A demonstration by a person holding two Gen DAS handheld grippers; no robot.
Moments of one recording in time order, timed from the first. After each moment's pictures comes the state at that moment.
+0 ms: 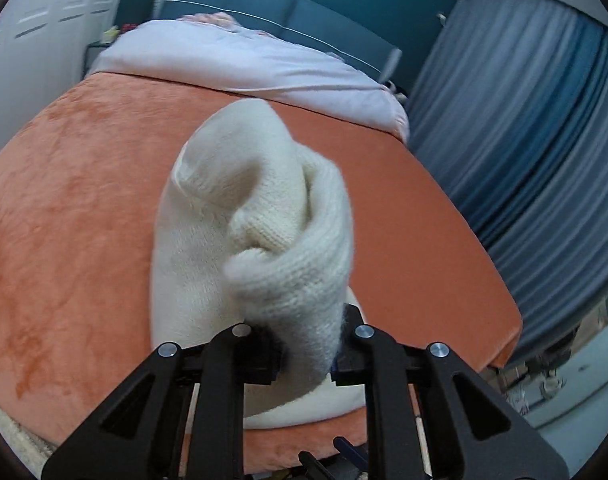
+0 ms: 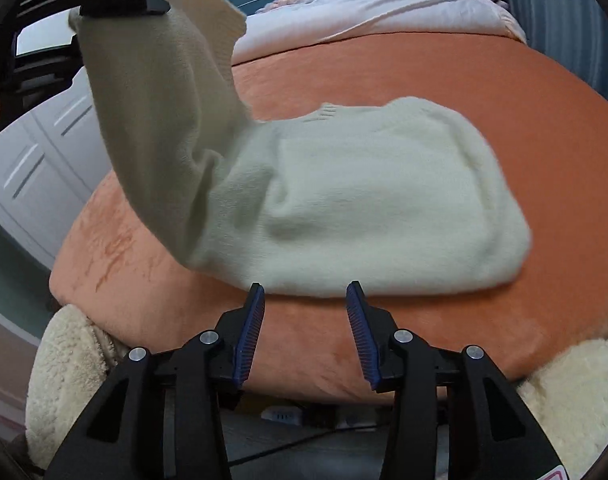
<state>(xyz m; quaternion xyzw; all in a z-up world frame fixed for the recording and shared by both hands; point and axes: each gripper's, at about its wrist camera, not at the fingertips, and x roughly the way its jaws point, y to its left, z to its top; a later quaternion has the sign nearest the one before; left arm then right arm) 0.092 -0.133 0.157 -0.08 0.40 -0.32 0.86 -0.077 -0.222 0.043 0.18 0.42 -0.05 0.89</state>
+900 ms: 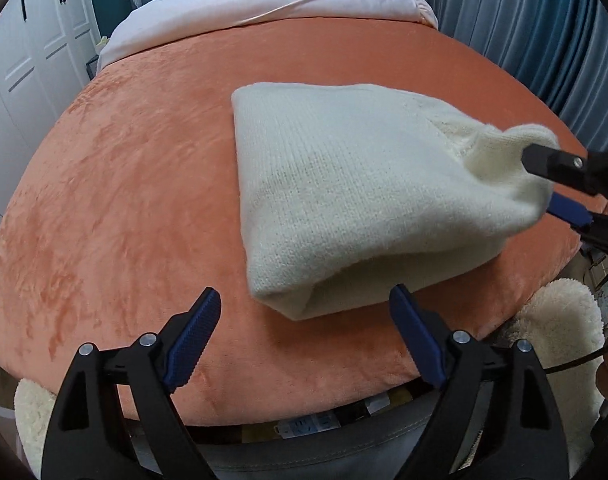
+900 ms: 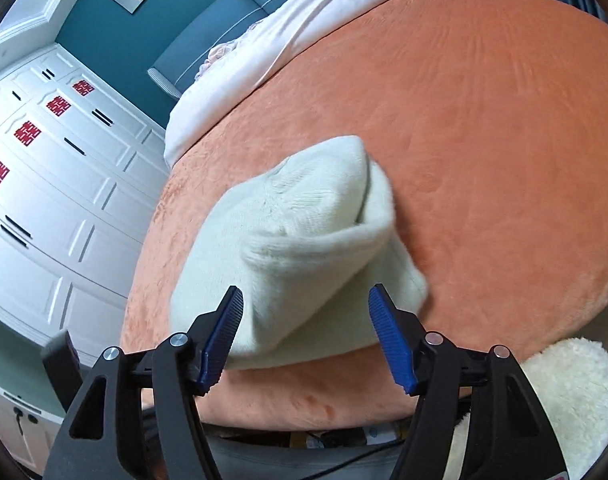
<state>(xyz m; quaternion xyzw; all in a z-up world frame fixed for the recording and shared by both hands) 0.044 -0.116 0.042 0.13 0.46 -0.23 0.85 -0.068 -0.345 0.062 0.37 0.37 -0.06 0.85</state>
